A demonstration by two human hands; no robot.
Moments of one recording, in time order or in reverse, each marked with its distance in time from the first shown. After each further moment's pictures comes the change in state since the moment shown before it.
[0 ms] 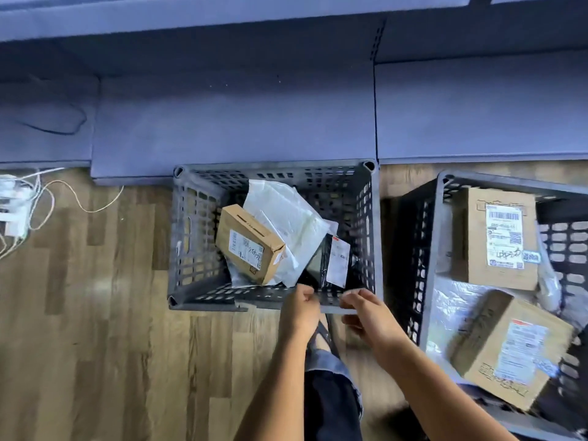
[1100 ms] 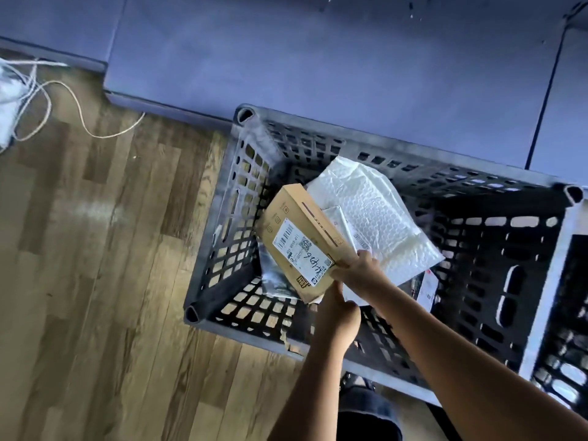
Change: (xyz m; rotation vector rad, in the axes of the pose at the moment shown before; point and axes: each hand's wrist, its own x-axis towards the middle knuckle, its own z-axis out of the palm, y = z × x) left_hand 0.149 -0.054 -0.045 -0.279 -0.122 -0.096; right_hand 0.229 -0.012 0.170 -0.974 0.012 -0.059
